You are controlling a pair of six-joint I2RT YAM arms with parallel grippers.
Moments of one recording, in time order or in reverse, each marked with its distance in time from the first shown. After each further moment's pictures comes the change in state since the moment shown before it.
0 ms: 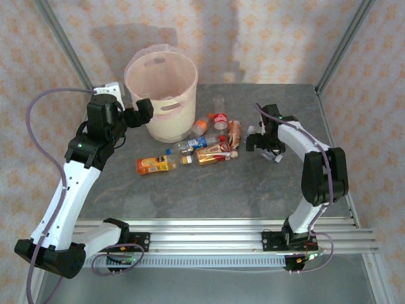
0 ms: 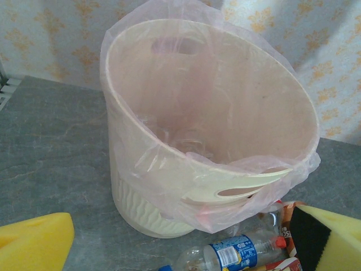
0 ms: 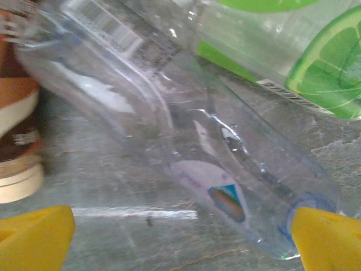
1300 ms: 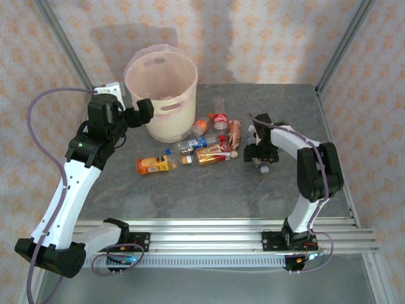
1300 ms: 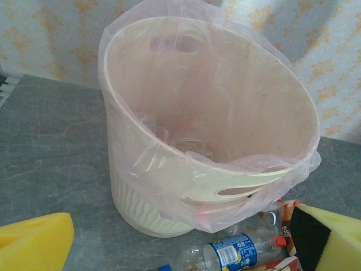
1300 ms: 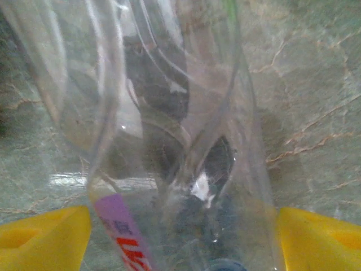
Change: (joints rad) left arm 0.000 0.005 0.000 0.000 0.003 0.000; right arm 0.053 0.045 -0.081 -0.014 -0.034 0.044
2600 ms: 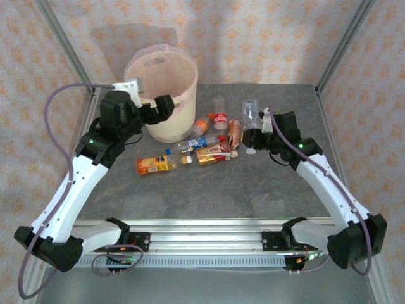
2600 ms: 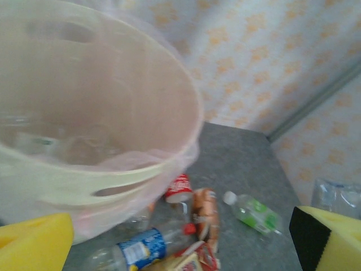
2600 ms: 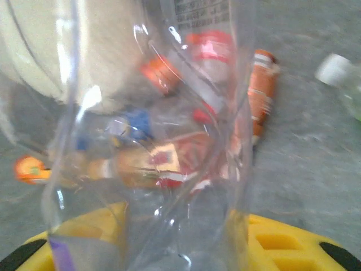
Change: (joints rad) left arm -0.159 0.066 0.040 0.122 0.144 -0.128; right arm 0.112 -0.631 -0.088 0.227 -0.238 0.126
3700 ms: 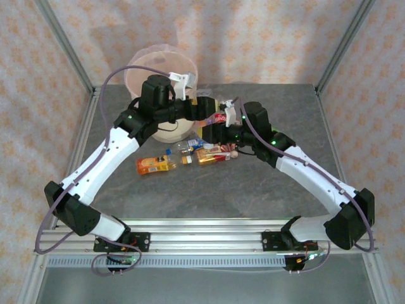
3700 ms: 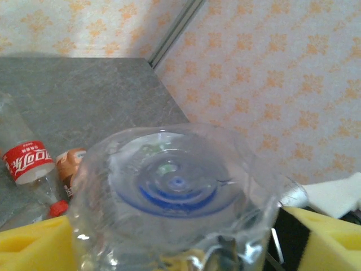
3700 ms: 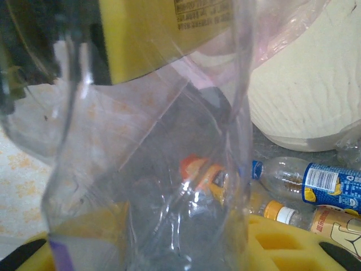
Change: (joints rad) left arm -0.134 0.311 0.196 0.090 0.414 -0.008; right arm 0.282 0.171 0.115 0.357 -0.225 0.110
